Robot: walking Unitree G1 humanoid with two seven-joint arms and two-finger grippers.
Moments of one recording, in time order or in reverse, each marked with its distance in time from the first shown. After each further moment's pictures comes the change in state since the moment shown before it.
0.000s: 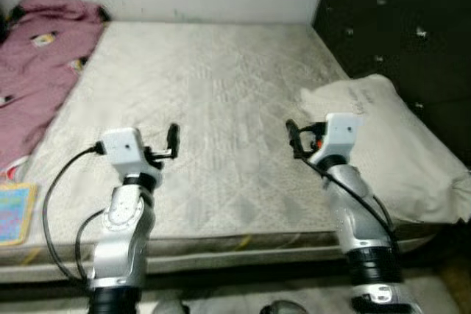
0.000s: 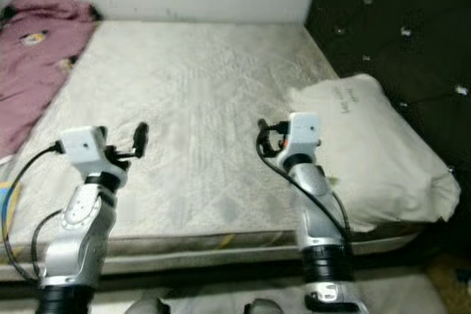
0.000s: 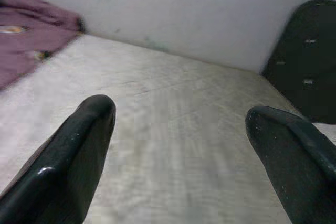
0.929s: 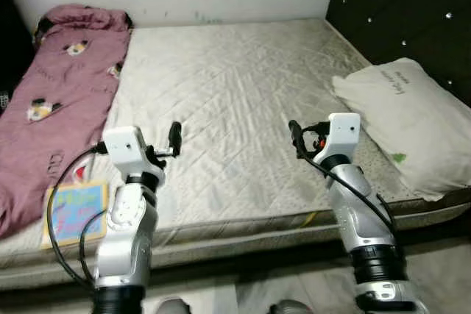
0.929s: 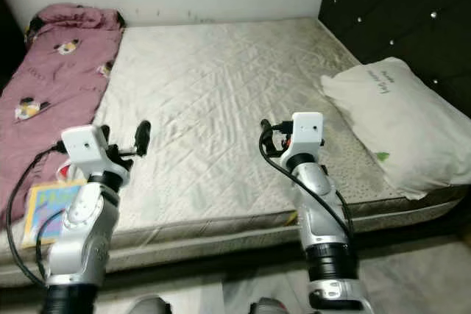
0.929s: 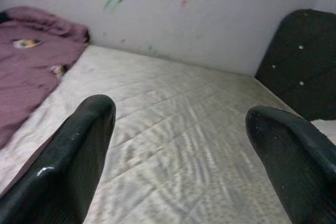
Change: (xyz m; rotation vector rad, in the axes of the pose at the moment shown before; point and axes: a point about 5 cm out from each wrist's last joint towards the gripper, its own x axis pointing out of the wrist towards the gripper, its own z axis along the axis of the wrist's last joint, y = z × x) left arm 0.000 -0.007 -0.001 -0.031 -0.007 -0.018; right arm -0.001 -0.012 -0.005 0.000 0.019 -0.039
